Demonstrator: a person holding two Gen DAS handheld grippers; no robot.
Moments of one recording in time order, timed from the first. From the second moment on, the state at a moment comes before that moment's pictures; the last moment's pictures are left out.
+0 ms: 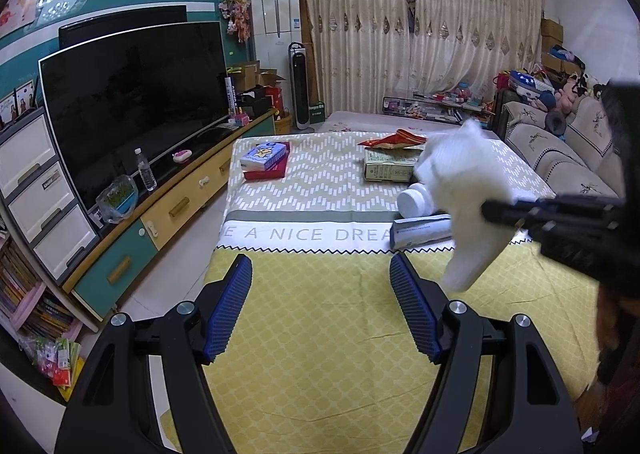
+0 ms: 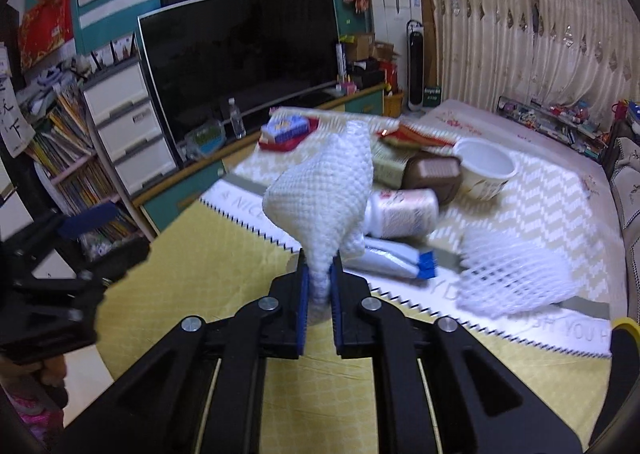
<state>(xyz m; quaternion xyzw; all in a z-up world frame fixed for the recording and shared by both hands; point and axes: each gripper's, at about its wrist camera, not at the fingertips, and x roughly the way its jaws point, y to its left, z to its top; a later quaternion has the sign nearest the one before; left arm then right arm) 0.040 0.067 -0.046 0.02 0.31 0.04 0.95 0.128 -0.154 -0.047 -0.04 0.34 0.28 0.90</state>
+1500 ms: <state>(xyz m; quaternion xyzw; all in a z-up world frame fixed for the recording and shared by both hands) 0.122 -0.033 -0.078 0.08 0.36 -0.05 0.93 0.160 -0.511 -0.143 0.06 0.42 -0.14 0.90</state>
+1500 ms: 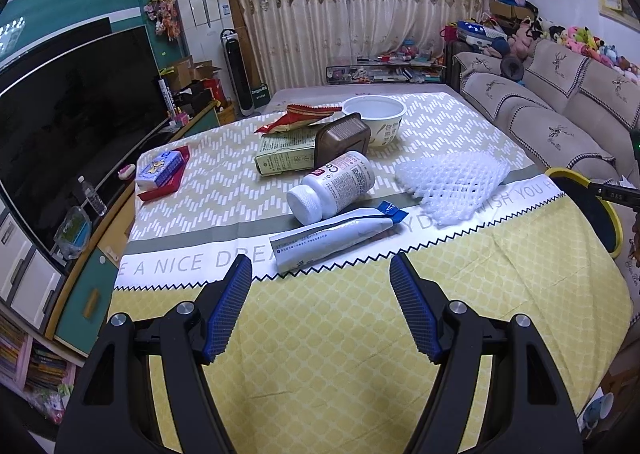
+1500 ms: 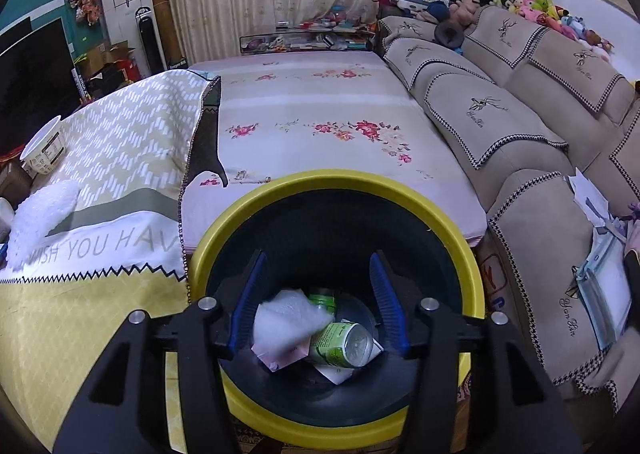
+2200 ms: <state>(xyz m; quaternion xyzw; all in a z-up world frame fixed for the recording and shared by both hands) 0.210 -0.020 -0.127 0.13 0.41 -0.15 0.89 0.164 -0.468 -0.129 0.04 0.41 -0.10 0.91</state>
